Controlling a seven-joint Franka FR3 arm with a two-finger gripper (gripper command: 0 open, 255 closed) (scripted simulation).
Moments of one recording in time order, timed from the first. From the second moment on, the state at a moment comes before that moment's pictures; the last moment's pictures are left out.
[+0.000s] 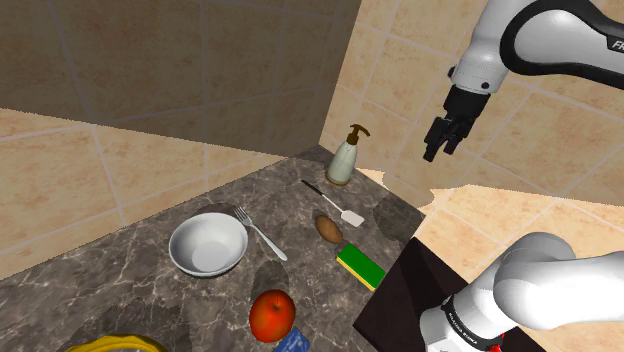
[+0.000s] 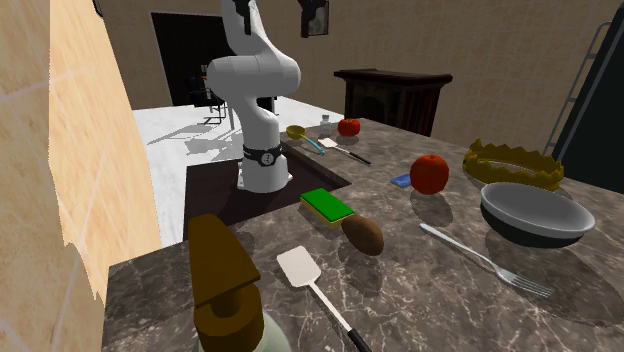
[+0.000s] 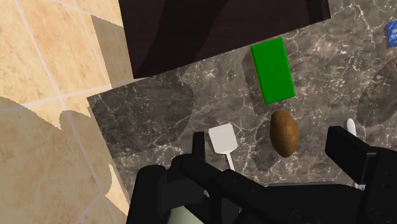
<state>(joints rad) 0.00 -0.74 -0.02 -2.33 -0.04 1.48 0.07</state>
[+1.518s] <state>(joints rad) -0.05 0.03 -0.15 -1.83 -0.03 1.78 -0.08</state>
